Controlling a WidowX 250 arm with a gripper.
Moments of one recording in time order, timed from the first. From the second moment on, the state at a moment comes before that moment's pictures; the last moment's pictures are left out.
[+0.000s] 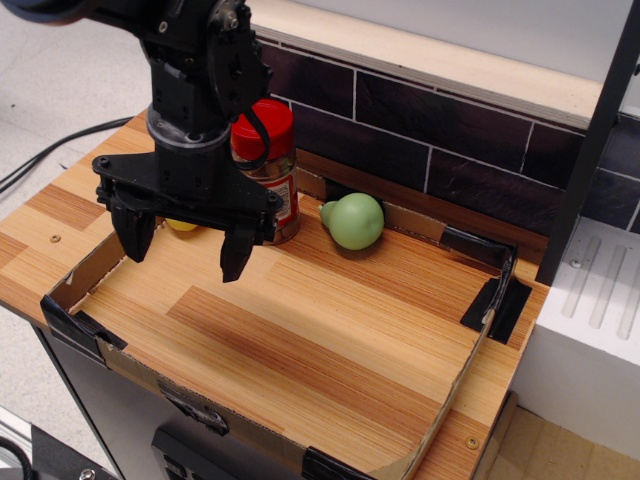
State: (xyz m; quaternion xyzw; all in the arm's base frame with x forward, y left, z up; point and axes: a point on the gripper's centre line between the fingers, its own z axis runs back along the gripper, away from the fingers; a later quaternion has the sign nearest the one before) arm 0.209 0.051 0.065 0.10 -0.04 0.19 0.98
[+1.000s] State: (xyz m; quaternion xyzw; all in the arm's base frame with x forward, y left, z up) arm 0.247 0.052 0.082 0.02 -0.02 0.22 0.97
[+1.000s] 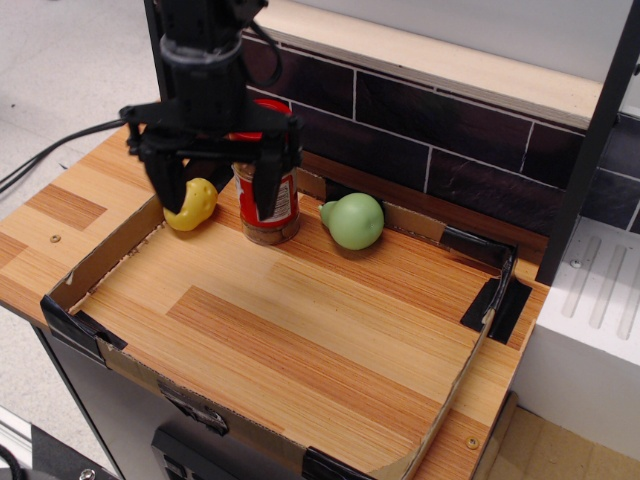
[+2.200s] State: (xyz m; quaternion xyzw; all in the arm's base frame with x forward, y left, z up) arm 0.301 0.061 0.086 0.03 -0.09 0.29 0.95
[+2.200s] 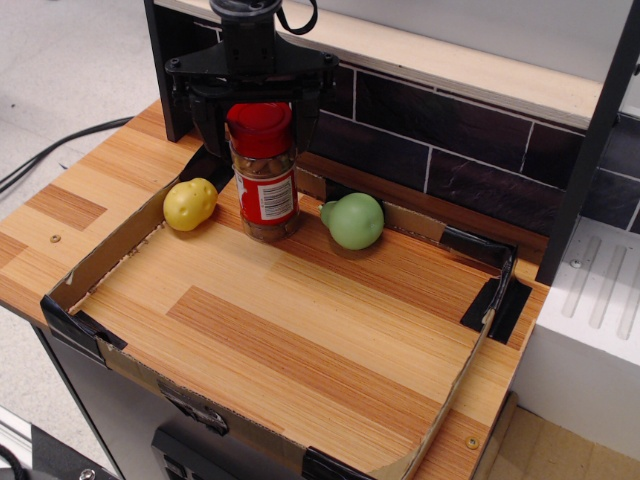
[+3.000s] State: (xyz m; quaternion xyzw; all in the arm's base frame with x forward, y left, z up) arm 0.308 0.062 0.082 0.03 -0.09 0.31 0.95
